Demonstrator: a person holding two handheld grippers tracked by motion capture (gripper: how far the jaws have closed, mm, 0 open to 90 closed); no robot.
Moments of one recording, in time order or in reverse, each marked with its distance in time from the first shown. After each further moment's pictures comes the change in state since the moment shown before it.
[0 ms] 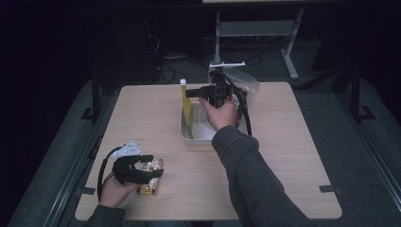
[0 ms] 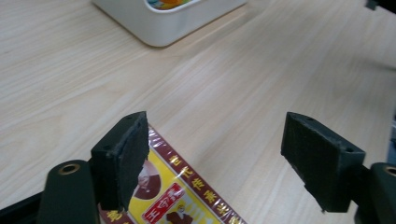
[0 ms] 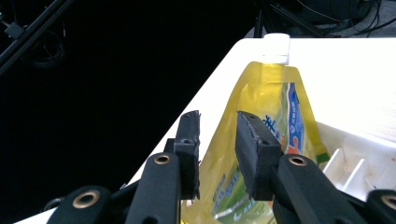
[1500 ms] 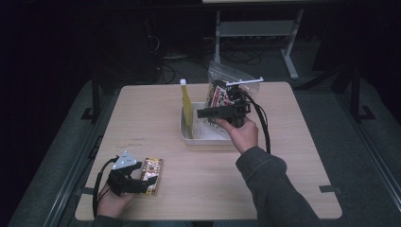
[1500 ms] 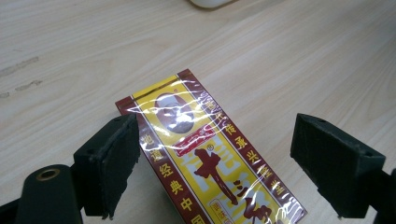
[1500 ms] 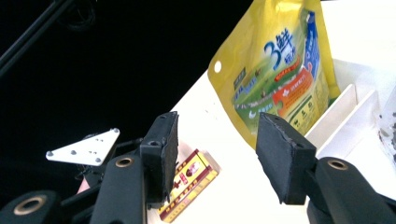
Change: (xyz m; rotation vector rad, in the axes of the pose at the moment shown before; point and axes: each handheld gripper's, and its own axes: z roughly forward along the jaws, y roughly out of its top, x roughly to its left) left arm -0.014 -0.028 -0.007 0.047 0.209 -0.049; right arm -0.004 -0.050 -0.050 0.074 0.100 -0.050
